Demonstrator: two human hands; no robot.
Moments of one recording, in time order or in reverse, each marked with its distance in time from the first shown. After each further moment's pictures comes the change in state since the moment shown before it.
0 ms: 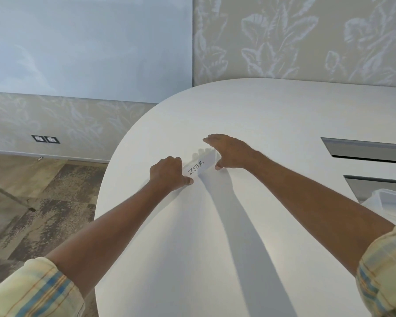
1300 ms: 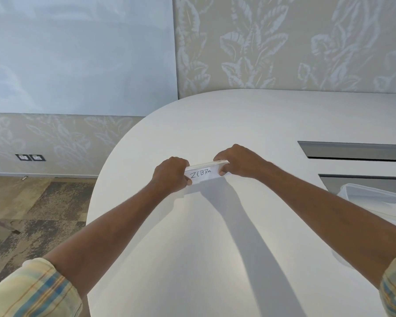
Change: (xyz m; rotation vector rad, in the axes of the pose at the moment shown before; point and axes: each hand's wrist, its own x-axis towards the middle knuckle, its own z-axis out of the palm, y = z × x) left_hand -0.015 0.045 -0.033 -0.106 0.063 0.188; right_hand -0.083 0.022 -0.033 0.194 0.054 0.075
